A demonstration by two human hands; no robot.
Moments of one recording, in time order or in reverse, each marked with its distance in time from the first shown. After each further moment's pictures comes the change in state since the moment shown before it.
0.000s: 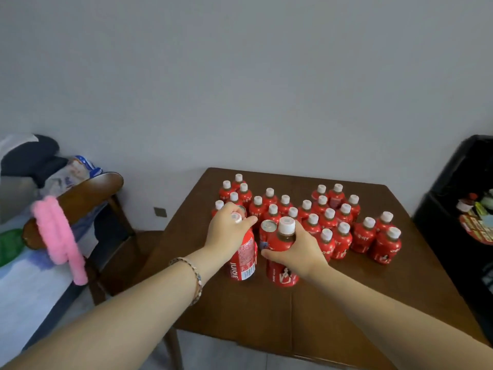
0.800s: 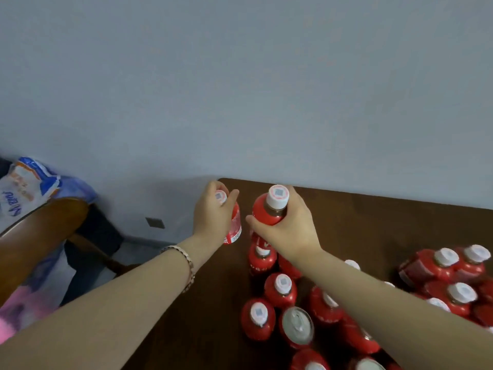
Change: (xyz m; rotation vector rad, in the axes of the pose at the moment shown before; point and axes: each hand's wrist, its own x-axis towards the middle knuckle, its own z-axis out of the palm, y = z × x) left_hand 0.441 -0.144 -0.008 0.005 0.171 -0.023; right_hand 0.419 -0.054 0.130 0.104 0.138 -0.068
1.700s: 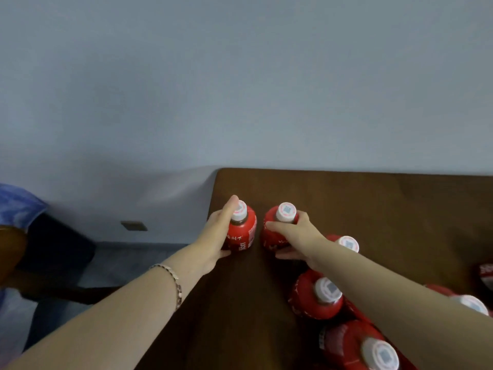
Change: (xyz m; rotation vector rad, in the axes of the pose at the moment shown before) left_hand 0.128 -0.154 0.051 -0.388 -0.614 -0.791; right_hand 0.126 0.104 0.127 0.332 -0.175 0.934
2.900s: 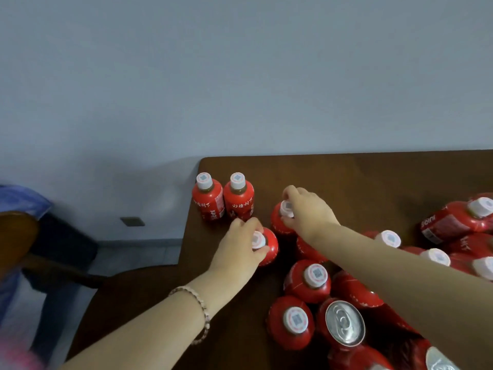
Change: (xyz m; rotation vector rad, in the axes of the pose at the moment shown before) left_hand -0.121 -0.059 0.074 1.001 0.112 0.652; right_hand -0.081 0.033 -0.065 -1.114 0.304 -0.583
